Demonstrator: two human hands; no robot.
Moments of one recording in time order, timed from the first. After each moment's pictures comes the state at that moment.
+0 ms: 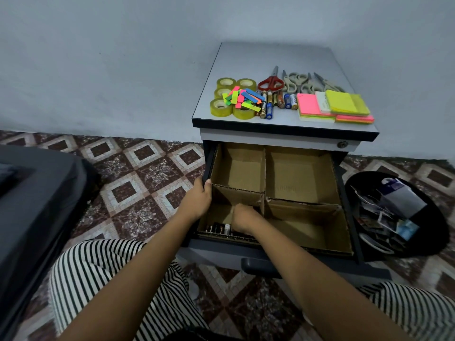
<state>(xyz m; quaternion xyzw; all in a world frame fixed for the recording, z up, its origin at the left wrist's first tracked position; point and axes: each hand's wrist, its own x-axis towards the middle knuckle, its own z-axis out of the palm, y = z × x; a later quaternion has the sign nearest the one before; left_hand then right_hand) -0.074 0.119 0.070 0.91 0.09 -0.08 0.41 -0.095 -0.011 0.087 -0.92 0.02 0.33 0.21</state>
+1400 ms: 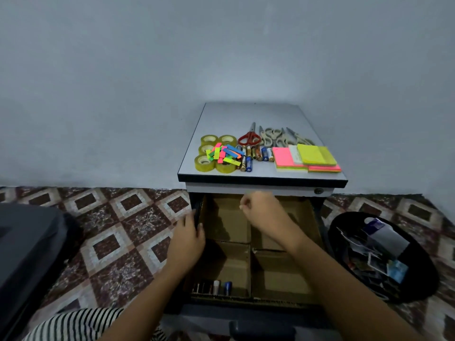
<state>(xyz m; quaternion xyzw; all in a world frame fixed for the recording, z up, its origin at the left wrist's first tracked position) -0.066 0.108 0.091 0.93 0.02 0.08 0.36 -0.059 -0.072 0.187 -0.97 -0.04 0.02 0.25</state>
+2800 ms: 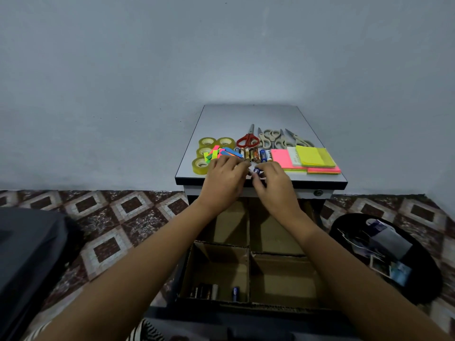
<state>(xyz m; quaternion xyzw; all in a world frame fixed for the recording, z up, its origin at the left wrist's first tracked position) 0.012 0.039 0.190 0.87 -0.30 0.38 0.10 -0.021 -0.102 0.188 -0.90 -0.10 -0.29 0.31</state>
